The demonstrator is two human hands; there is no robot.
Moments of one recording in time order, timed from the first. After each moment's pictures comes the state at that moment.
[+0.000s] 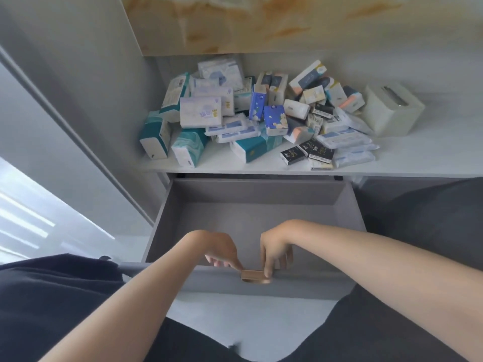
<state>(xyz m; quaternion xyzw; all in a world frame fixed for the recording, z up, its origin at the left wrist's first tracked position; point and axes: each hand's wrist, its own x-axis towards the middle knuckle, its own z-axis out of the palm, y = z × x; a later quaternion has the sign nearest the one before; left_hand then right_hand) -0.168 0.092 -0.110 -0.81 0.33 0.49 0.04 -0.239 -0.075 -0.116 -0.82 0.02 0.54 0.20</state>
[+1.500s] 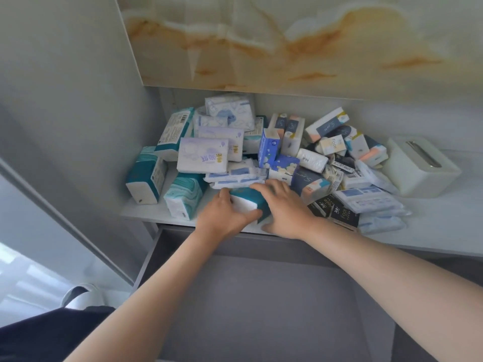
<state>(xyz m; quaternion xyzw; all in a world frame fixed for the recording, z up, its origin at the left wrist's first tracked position) -0.025 -0.003 -0.059 -0.94 0.16 0.12 -0.28 -0.080 -0.176 -0.073 -1.00 0.00 -0.03 0.08</state>
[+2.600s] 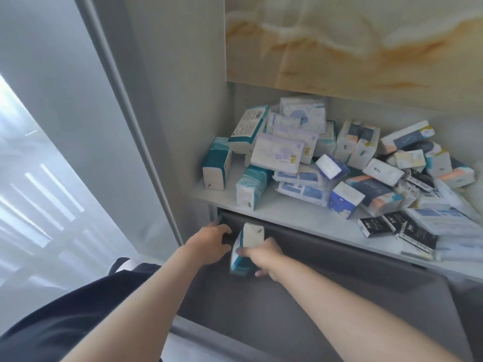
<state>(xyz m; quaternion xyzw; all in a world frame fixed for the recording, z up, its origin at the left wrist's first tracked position) 0.001 0.187 -0.136 -0.94 0.19 0.22 -0.16 -0.063 0.028 -0.143 -0.77 0.35 0.19 0.49</state>
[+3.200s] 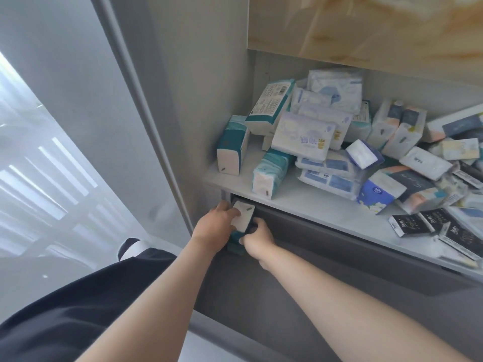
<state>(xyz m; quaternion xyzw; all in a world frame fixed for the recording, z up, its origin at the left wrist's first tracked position) 0.021 0.192 -0.168 -0.96 0.21 0.10 -0.13 -0.024 0.064 -0.193 -0.77 0.29 0.16 0.55</state>
